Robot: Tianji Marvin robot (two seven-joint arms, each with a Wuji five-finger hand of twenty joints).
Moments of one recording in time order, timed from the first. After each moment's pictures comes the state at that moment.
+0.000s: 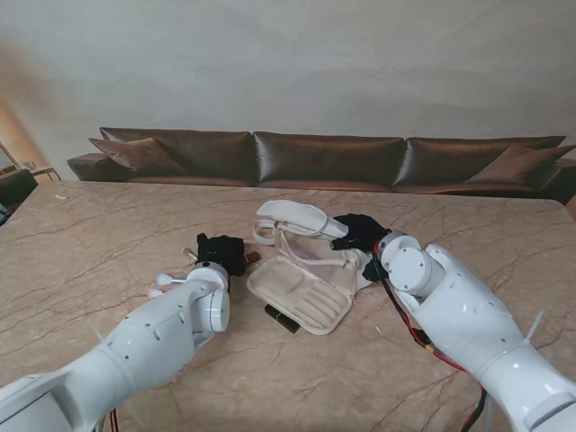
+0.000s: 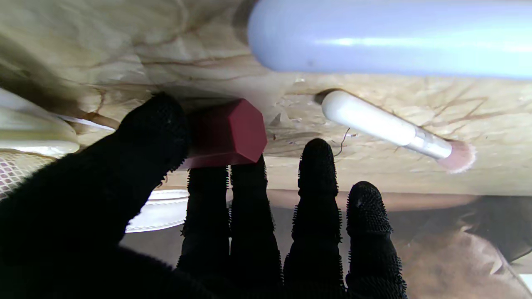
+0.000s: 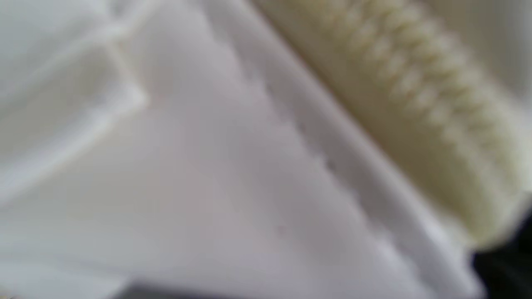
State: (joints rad) left arm 0.93 -1.30 -0.53 -0.82 0.59 0.41 0.31; right arm -1.02 -1.16 0.93 -1.01 -0.32 -0.04 0.09; left_hand 0.64 -0.74 0.97 -0.22 0.67 -0.09 0.95 0.41 0.83 -0.07 0.51 0.86 0.67 0.22 0.65 0.88 0.07 0.25 1.04 0.74; right_hand 0.53 -0.63 1.14 -0.31 0.70 -0.15 0.93 0.34 1.04 -0.01 0.83 0.43 1.16 0.12 0.75 0.63 0.85 0.20 1.43 0.44
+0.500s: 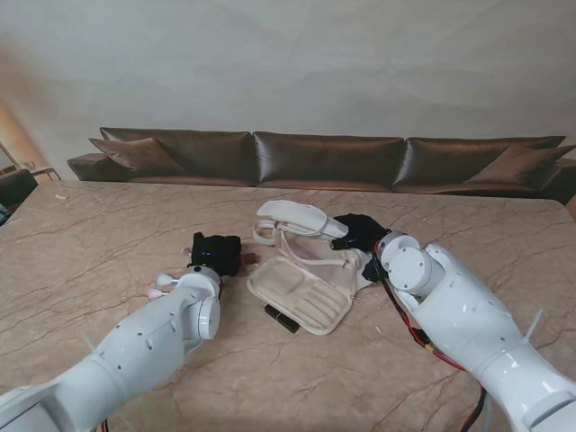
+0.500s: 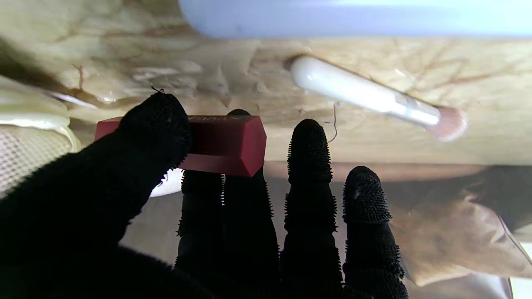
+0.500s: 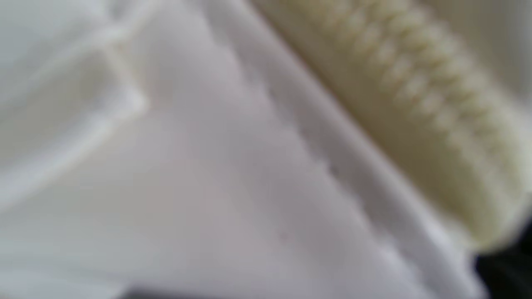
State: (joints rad) left arm 1.00 -1.28 -0.63 -0.85 0.69 0.32 0.43; right arm -1.01 -1.17 0.92 -1.00 -0.31 -0.04 0.09; left_hand 0.64 -0.74 0.97 -0.23 0.68 -0.13 0.96 0.57 1.12 -0.09 0.30 0.82 0.85 0.15 0.71 0.87 0.22 0.24 1.14 0.72; right_hand 0.53 -0.63 1.14 -0.31 0.70 -0.15 0.94 0.34 1.04 -0.01 0.83 0.43 1.16 0.12 0.75 0.63 0.85 0.20 1.43 0.44
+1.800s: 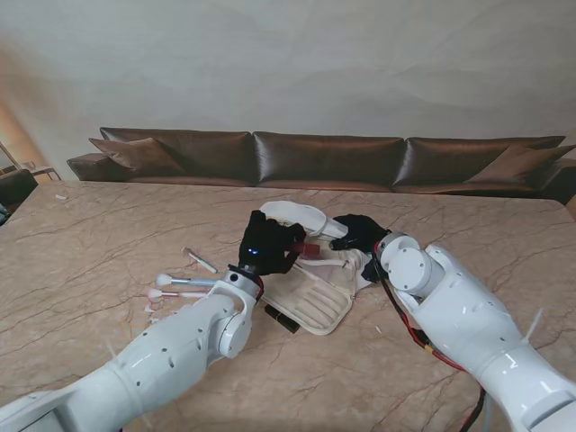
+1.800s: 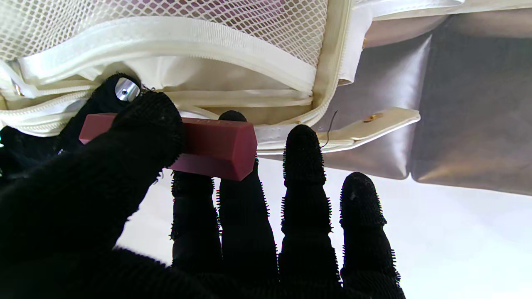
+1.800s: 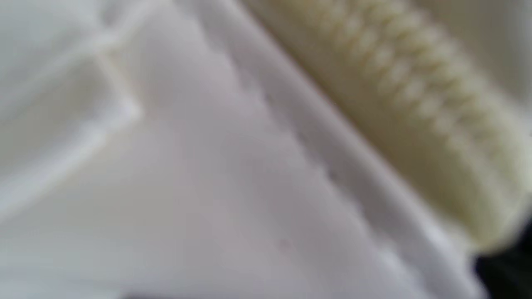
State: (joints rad) left arm 0.99 -1.31 -0.50 -0.95 0.81 0.13 0.76; right arm -1.02 -1.17 0.93 -1.00 -0.30 -0.05 0.09; left_hand 0.63 -0.72 0.91 -0.23 0.65 -0.23 0.96 0.60 1.12 -0.13 0.30 0.82 0.80 0.10 0.68 0.90 0.15 0.20 1.10 0.68; right_hand 0.53 -0.63 1.14 -0.31 0.70 -0.15 0.94 0.34 1.04 -0.01 0.83 0.43 1.17 0.12 0.77 0.63 0.85 0.20 1.44 0.44
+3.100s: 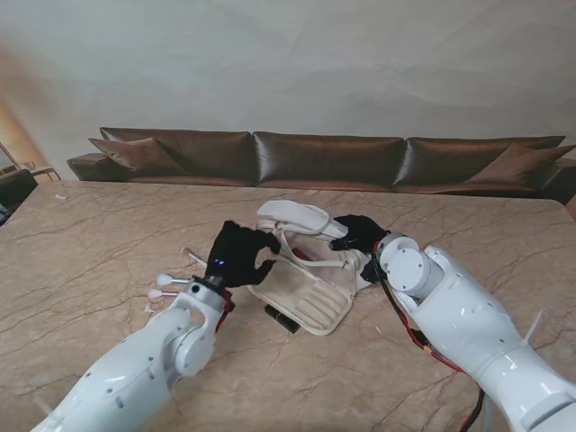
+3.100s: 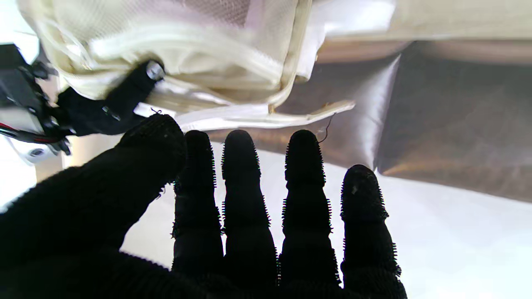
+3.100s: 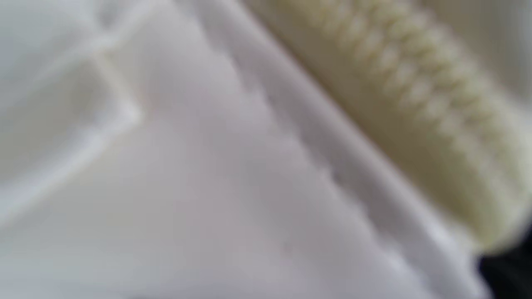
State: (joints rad) left arm 1.31 -1.16 -0.88 -1.35 0.99 -0.04 0.53; right arm -1.02 -1.17 0.93 -1.01 -0.30 -0.02 0.08; left_hand 0.59 -0.63 0.96 -0.20 0.67 -0.21 0.99 0.41 0.87 -0.11 0.51 0.57 0.76 0.11 0.54 0.78 0.23 0.22 1.07 0.69; right_hand 0.53 -0.63 1.14 -0.31 0.71 -0.15 0.94 0.33 1.05 -0.01 0.83 0.43 1.17 0.12 0.77 0.64 0.85 0.20 1.45 0.44
